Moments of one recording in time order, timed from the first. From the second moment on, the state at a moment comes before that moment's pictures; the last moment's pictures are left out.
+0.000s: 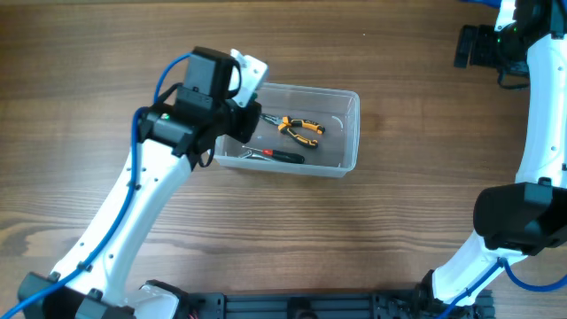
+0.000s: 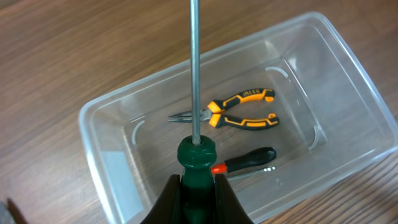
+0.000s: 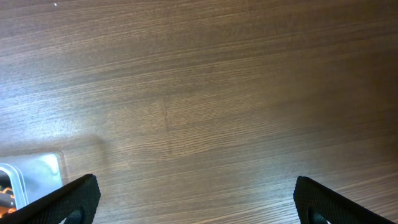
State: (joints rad) left arm -0.39 1.47 1.31 -0.76 0.10 0.12; right arm -0.18 1.95 2.13 -1.37 0.09 0.00
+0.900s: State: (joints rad) left arm -0.41 1.86 1.31 -0.75 0.10 0.18; right arm -0.18 1.95 2.13 -1.37 0.09 0.00
